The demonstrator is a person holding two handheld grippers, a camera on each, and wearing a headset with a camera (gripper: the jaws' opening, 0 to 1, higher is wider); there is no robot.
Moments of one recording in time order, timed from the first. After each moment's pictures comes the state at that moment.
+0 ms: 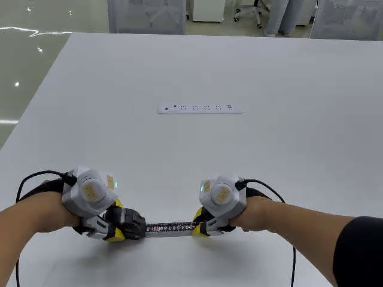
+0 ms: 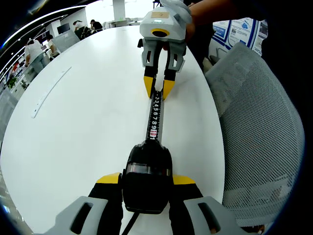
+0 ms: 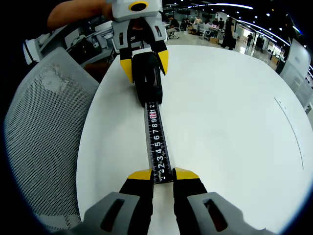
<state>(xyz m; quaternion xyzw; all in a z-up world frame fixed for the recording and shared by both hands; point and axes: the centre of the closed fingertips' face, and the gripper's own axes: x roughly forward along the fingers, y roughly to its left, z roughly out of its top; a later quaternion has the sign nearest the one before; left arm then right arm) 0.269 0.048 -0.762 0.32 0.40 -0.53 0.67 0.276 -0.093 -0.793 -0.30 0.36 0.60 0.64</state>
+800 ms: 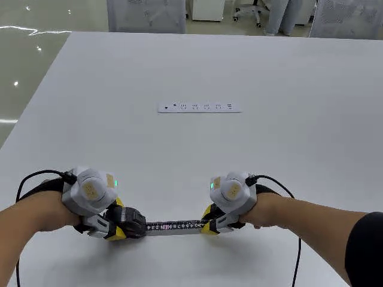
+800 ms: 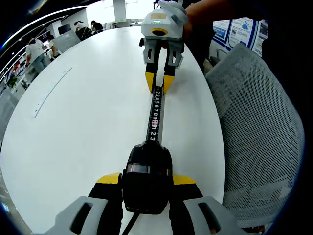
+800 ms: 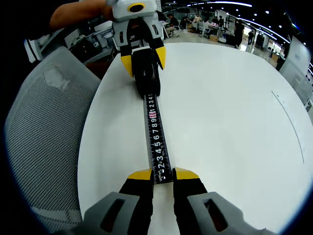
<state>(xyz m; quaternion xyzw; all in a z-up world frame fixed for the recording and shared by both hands) 0.270 0.048 -0.761 0.31 0.39 -0.53 0.68 0.277 -0.113 -0.793 -0.30 0.37 0.60 0.64</state>
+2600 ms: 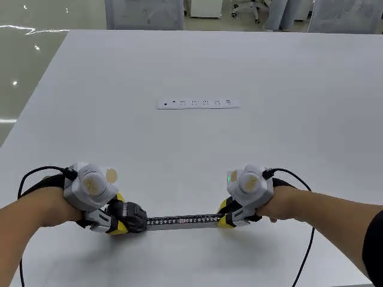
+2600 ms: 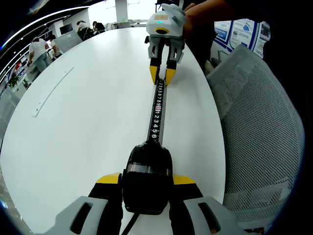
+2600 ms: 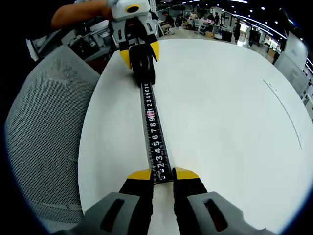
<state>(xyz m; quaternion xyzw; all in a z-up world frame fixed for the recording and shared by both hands) 0.271 0.047 -0.761 0.31 0.39 -0.53 0.68 0.279 -0.151 -0.792 -0.30 0.38 0.59 0.65</state>
